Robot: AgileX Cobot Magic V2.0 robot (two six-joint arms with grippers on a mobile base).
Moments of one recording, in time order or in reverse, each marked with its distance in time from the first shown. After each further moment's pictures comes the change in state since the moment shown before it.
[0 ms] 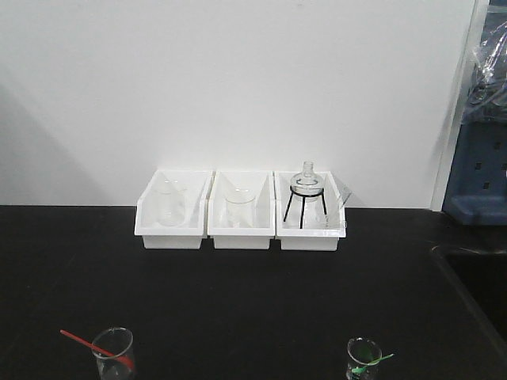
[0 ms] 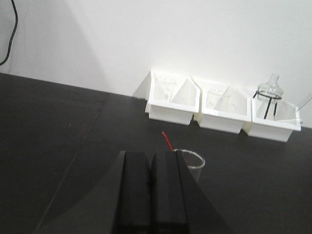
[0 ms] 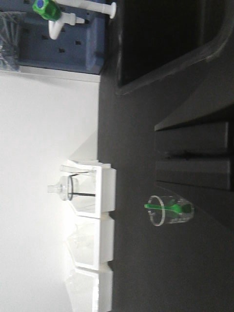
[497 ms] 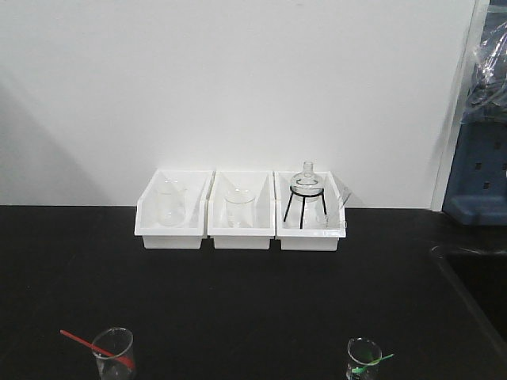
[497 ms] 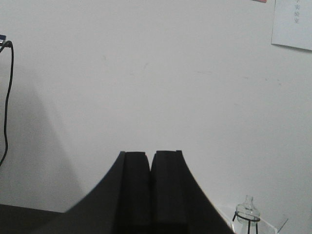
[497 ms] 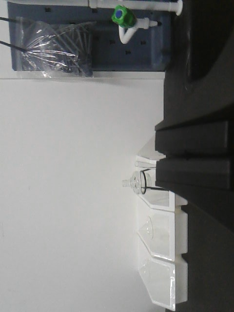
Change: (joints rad) left arm 0.000 0.076 -0.295 0.018 -0.141 -0.001; right arm 0.000 0.107 -0.244 -0.093 -0.035 0.100
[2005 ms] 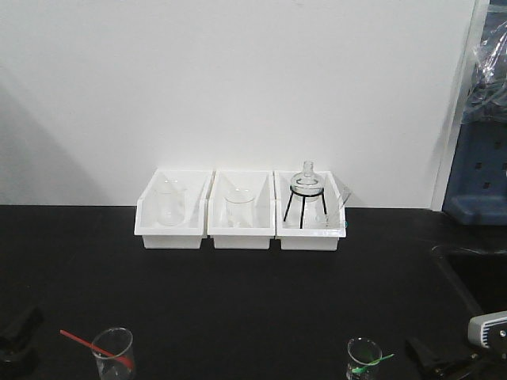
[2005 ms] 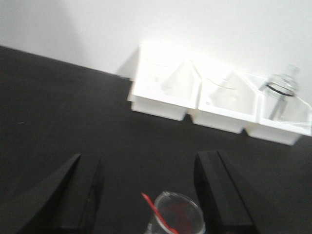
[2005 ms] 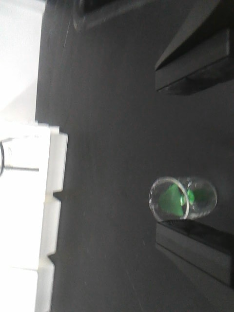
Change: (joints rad) left arm -0.015 1.201 -0.072 0.214 -0.606 -0.246; right arm 0.000 1.246 -0.170 -0.218 -0.598 0.122
